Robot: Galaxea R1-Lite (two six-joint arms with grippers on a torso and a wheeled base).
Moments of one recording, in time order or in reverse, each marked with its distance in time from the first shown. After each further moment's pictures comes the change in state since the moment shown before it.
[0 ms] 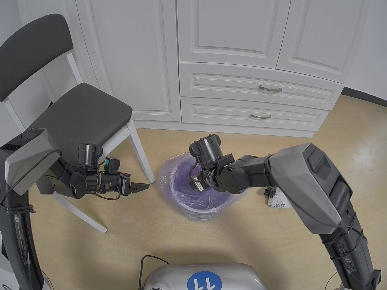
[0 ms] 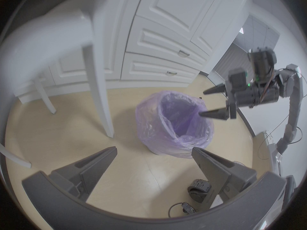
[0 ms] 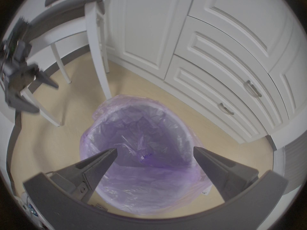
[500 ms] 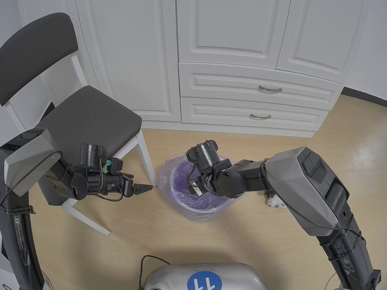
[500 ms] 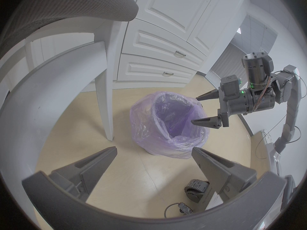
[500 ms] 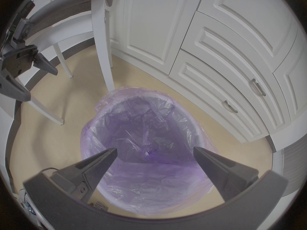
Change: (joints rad) left arm -0.014 -0.013 0.016 -0.008 -0.004 -0.005; right arm 0.011 0.024 0.003 0.003 -0.005 0.004
